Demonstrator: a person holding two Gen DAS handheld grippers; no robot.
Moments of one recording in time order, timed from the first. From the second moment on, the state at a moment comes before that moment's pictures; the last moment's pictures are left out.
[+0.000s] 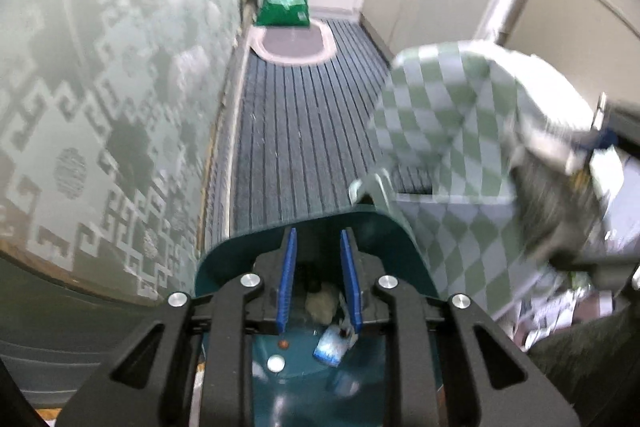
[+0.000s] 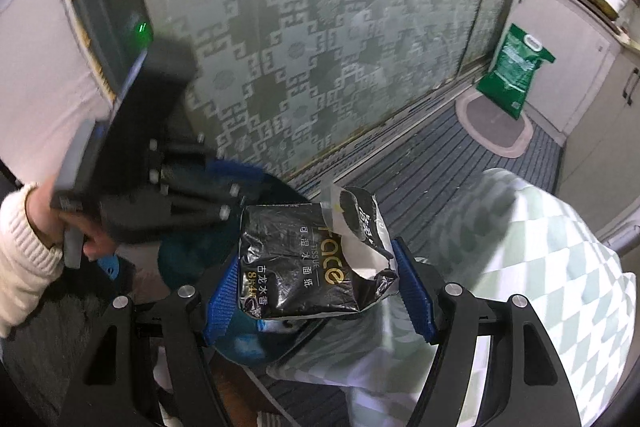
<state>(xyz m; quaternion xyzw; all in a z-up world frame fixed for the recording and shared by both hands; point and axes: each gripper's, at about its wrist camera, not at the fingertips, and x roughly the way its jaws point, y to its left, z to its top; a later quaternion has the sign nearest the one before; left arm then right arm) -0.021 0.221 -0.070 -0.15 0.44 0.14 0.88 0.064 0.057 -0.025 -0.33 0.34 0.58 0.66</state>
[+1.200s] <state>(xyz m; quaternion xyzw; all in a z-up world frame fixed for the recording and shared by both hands) -0.054 0.159 -0.034 -0.13 0.34 0.17 0.92 0.062 -0.020 0.027 -0.25 0.33 0.55 0.72</state>
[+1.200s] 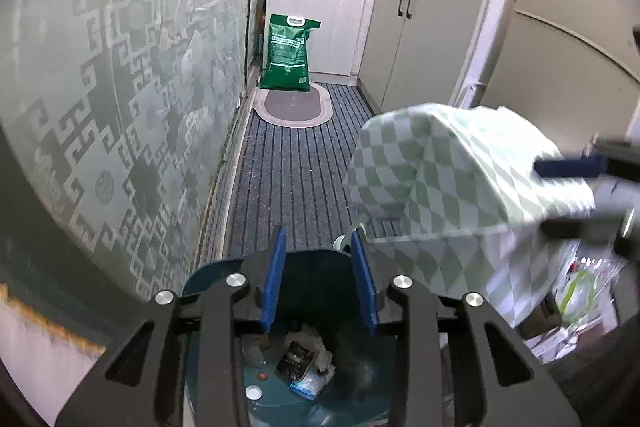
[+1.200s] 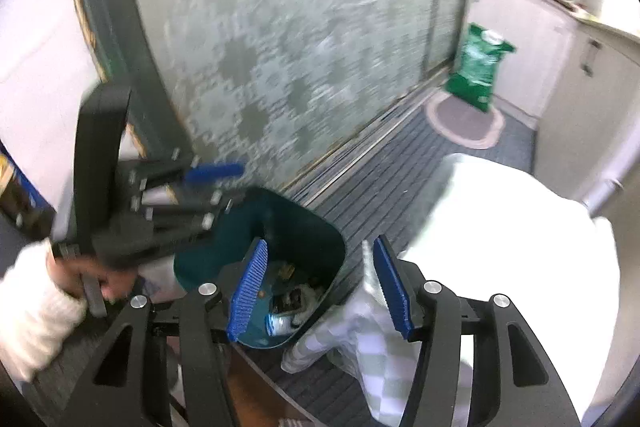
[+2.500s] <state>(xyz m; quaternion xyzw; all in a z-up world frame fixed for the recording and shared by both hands) -0.108 0.070 -0.020 -0.09 0.26 0.24 0.93 0.043 -0.189 0.042 -0.18 0.24 0.42 0.85</state>
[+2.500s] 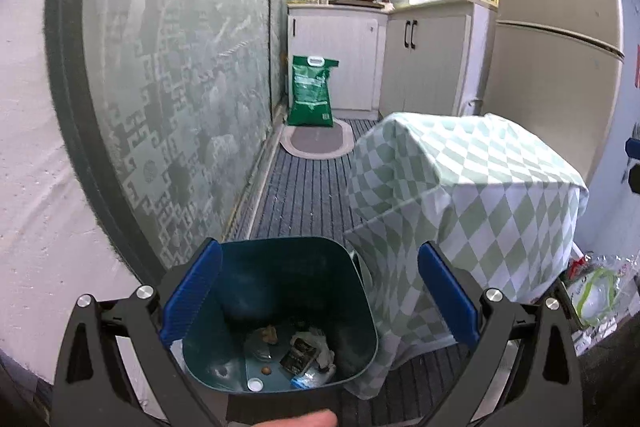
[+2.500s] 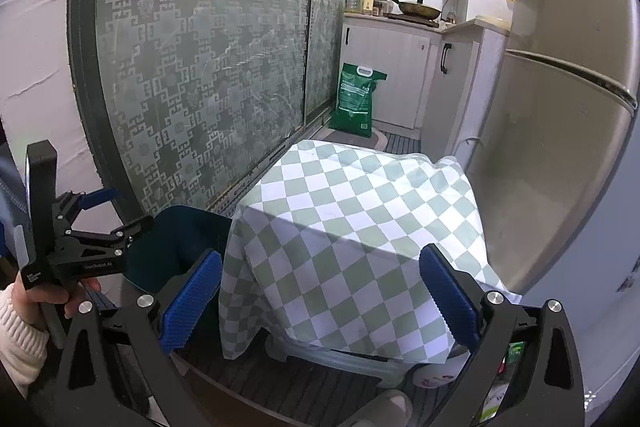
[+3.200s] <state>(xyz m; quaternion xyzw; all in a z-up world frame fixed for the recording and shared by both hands) -0.115 0.076 -0.014 -0.09 0.25 0.25 0.93 0.039 -0.181 0.040 -0.19 0.24 0.42 0.85</state>
